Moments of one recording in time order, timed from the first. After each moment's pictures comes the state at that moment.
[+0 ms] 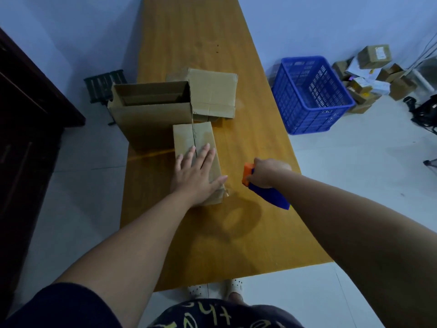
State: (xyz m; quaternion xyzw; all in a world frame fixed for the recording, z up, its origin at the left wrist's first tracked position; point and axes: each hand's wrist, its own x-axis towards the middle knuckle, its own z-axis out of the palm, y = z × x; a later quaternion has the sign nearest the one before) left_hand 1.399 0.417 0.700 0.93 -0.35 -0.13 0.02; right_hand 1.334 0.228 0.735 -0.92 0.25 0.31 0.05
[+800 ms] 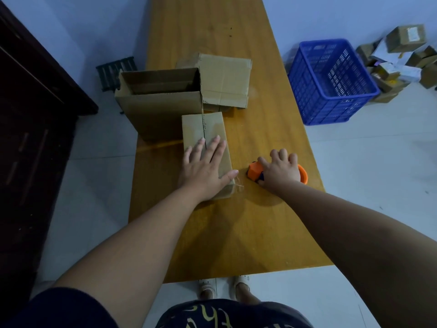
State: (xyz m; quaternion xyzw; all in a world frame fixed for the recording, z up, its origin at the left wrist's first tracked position) left_hand 1.399 0.417 0.697 0.93 -0.34 -0.11 0.02; right_hand 1.321 0.224 0.685 -0.97 0.13 0.20 -0.09
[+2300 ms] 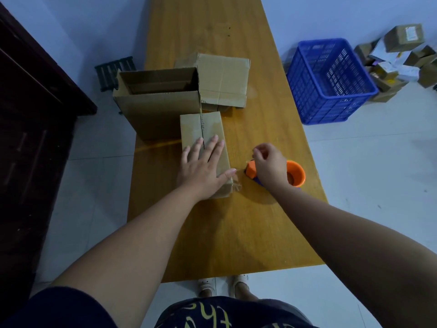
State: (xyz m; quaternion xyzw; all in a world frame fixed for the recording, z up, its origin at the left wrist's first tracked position) left_hand 1.398 0.418 0.701 0.93 -0.35 -0.12 0.03; right_hand 1.330 0.251 0.699 -0.82 0.34 -0.07 0.45
